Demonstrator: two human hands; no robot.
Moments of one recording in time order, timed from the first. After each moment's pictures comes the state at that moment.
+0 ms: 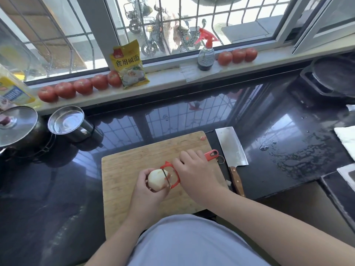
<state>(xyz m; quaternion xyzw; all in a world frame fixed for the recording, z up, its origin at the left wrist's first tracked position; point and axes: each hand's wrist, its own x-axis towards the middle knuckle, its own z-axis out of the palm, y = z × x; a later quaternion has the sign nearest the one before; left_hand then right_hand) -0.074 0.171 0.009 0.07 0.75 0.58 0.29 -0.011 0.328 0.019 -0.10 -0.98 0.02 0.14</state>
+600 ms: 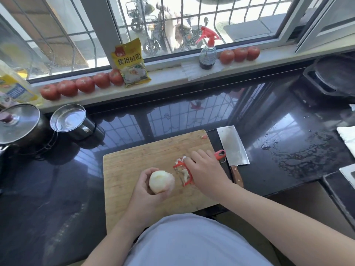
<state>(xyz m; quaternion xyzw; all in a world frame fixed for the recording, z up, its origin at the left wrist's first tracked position) -0.077 0.155 0.003 0.08 0.70 0.61 0.37 0.006 0.356 -0.001 -0.08 -0.99 0.00 0.09</state>
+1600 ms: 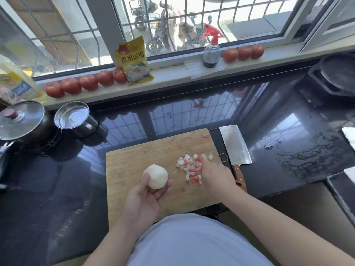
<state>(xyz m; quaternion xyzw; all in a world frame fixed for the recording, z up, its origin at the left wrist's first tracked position) -0.078 0.149 0.014 -0.21 0.40 0.75 0.48 0.022 0.360 -0.014 -0.29 -0.94 0.13 -0.11</state>
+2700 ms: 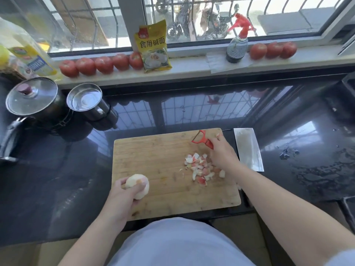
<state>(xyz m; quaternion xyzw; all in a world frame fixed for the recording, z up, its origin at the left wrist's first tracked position) -0.108 0.098 -0.019 -0.19 0.72 0.57 0.36 -0.045 0.432 -0.068 -0.29 -0.92 0.26 -0.08</state>
